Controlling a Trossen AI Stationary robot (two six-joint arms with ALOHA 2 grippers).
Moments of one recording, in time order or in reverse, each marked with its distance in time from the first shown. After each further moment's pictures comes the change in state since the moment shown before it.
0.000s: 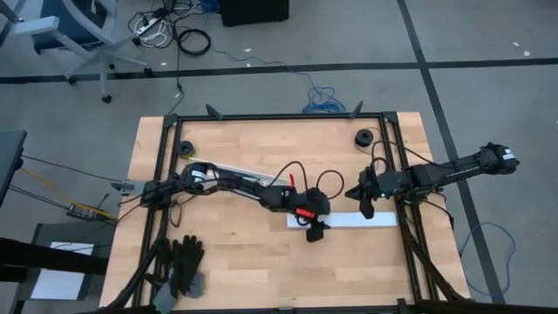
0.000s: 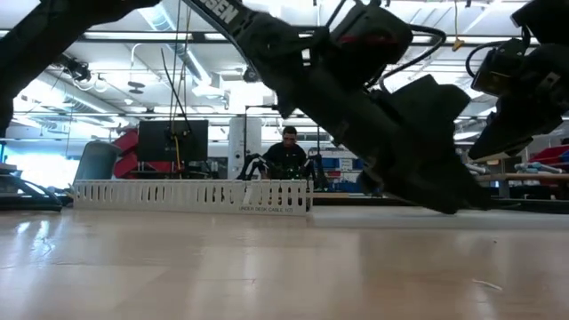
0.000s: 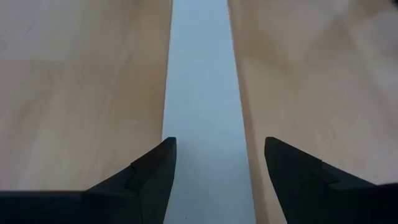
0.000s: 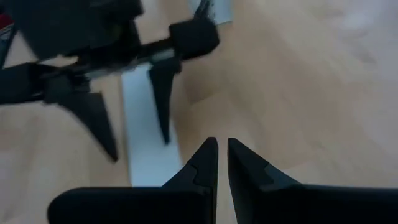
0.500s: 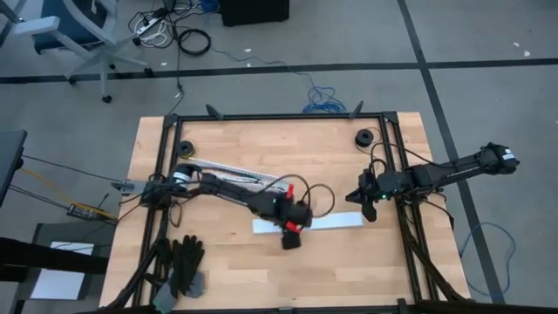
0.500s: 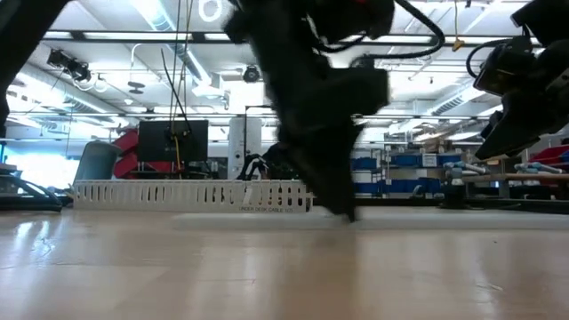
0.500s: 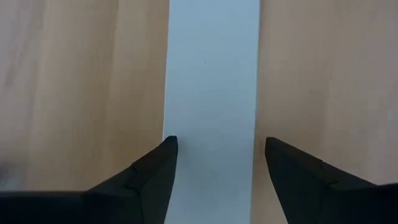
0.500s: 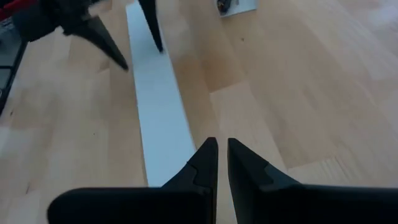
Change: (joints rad) left arm -0.103 -0.143 -0.002 -0.672 -0.134 -0.125; right arm 0.000 0.000 0.000 -0.002 -0.077 -0.039
